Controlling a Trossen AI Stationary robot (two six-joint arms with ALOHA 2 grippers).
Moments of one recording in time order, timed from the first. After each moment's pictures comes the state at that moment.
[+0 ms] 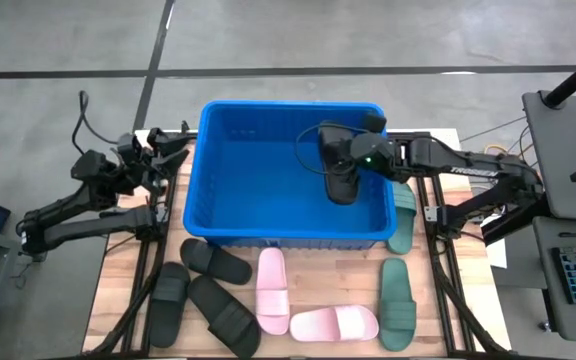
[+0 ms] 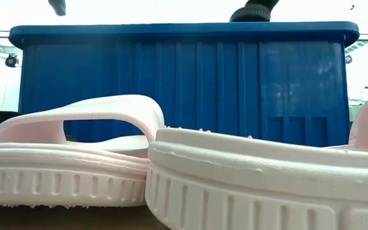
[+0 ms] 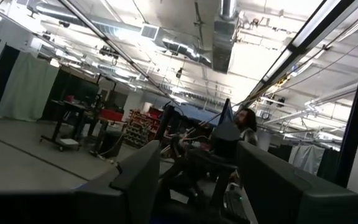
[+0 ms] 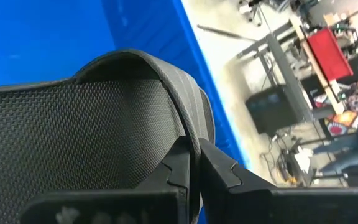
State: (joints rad) left arm 0.34 0.43 0.60 0.19 0.01 -0.36; right arm -0.15 1.33 1.32 -0.72 0.68 -0.30
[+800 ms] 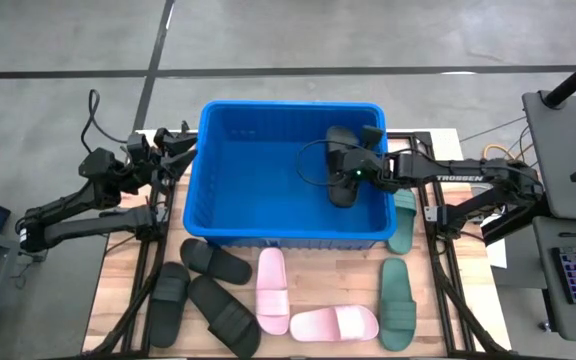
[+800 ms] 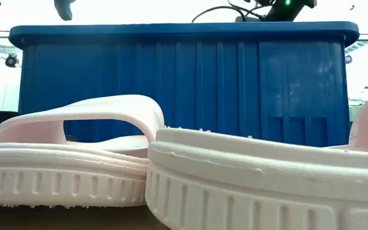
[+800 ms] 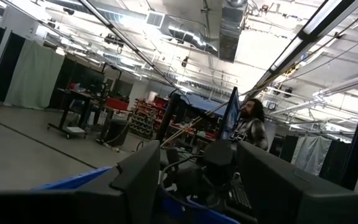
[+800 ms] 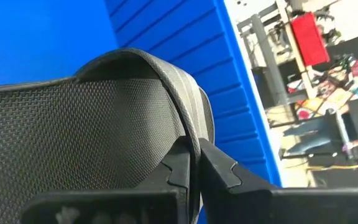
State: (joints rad) left arm 0.34 0.48 0.60 0.19 0.01 -0.36; right arm -0.18 1.34 1.04 -0.49 0.78 -0.37
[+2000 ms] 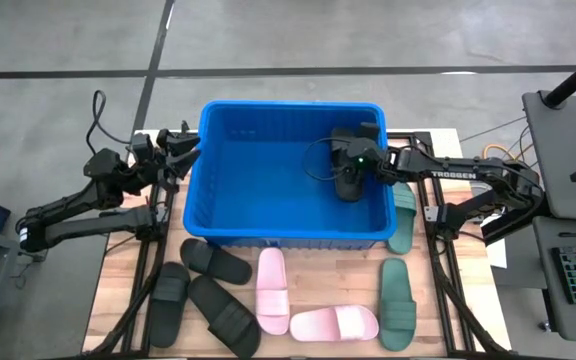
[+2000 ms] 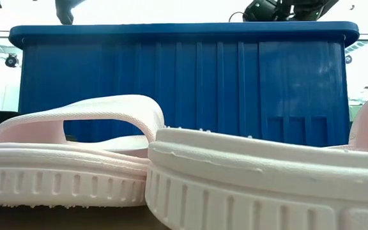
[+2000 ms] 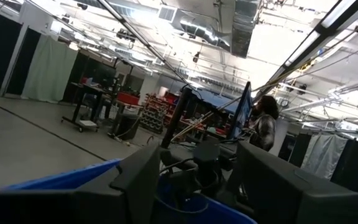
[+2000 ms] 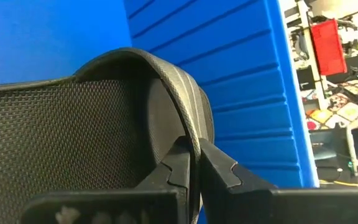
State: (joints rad) left arm 0.34 0.48 0.58 0.18 -0.04 -0.36; right arm -0.35 1.34 0.89 -0.30 0.62 -0.58
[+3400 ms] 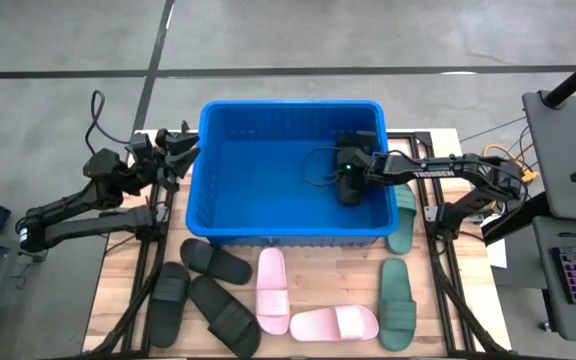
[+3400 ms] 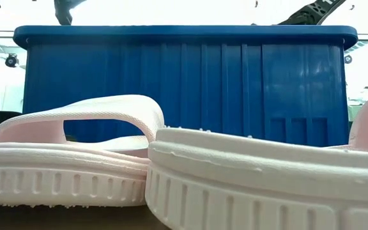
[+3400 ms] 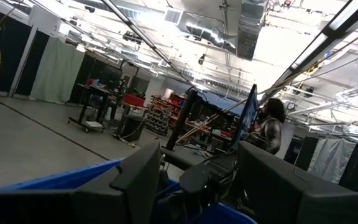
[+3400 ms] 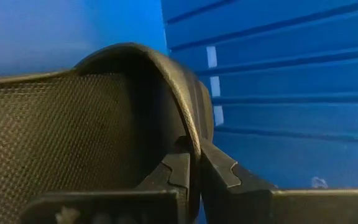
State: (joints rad) left arm 0.34 0.48 0.58 0.18 -0.06 -0.36; right arm -0.37 1.49 0.83 -0.27 0.71 -0.54
